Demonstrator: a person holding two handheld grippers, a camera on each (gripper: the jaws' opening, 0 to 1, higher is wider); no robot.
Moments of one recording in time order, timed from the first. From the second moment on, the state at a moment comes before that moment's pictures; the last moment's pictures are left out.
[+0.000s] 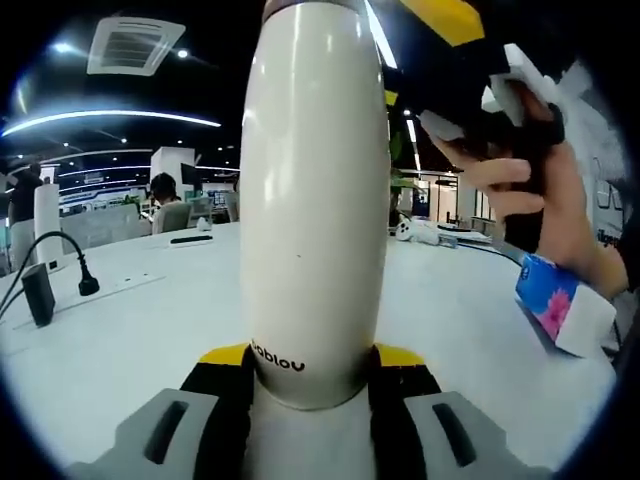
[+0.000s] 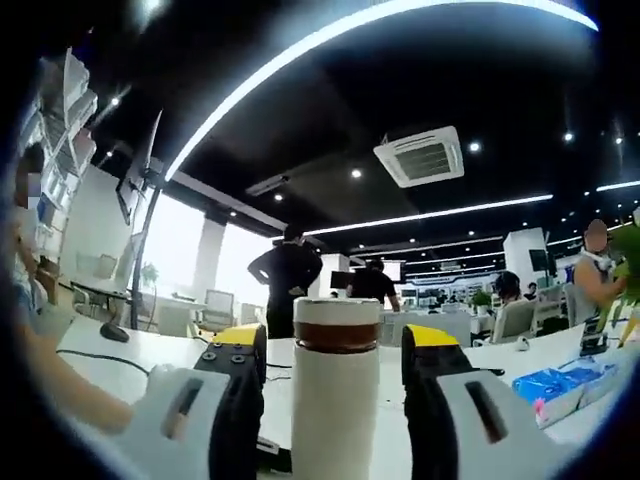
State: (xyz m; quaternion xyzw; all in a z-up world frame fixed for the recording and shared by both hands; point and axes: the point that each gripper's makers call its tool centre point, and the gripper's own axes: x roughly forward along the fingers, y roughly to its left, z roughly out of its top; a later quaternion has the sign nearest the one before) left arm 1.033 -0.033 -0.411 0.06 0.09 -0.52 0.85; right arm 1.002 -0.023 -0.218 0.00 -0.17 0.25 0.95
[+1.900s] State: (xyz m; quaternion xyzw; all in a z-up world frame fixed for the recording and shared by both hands) left arm 1.031 -0.032 -0.411 0.06 0.09 -0.52 0.84; right arm 1.023 -0.024 -0.210 0.00 -0.18 0.26 0.95
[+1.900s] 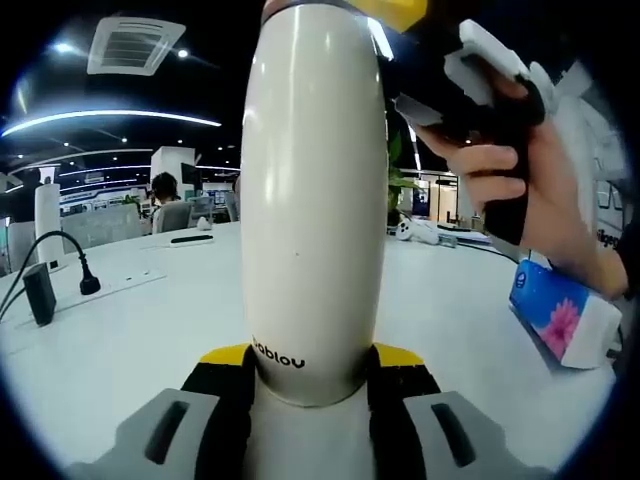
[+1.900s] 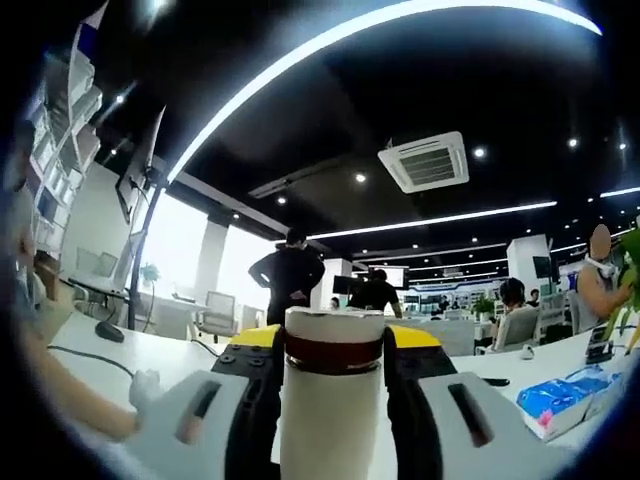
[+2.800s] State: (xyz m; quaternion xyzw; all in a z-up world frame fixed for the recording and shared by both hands) left arm 1.033 -0.032 -0.411 0.06 0.09 -0.53 0.84; right arm 1.025 -0.023 -0.209 0.07 -0.20 0.44 0.87
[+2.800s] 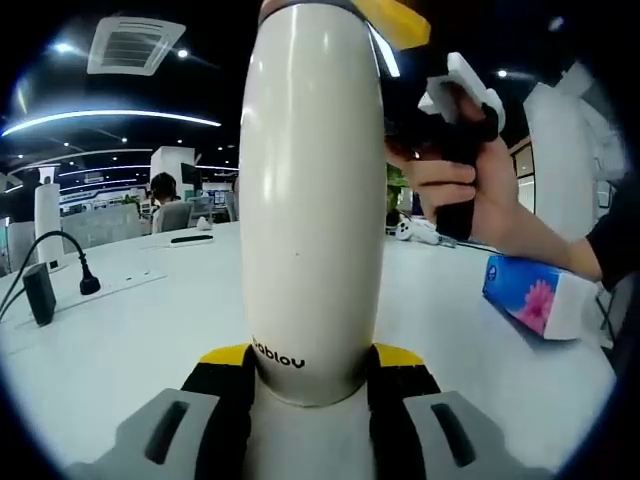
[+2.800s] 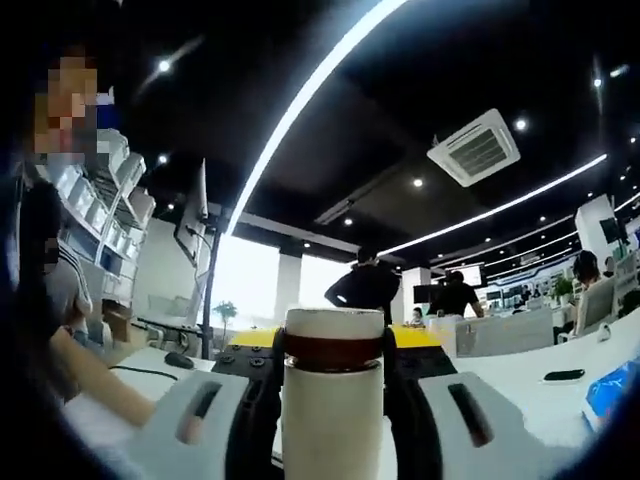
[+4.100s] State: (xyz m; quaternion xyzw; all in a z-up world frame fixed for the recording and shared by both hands) left arm 1.033 -0.034 -0.411 0.06 0.09 -0.53 0.84; right arm 1.023 -0.021 -0.211 0.18 -0.17 0.63 0.74
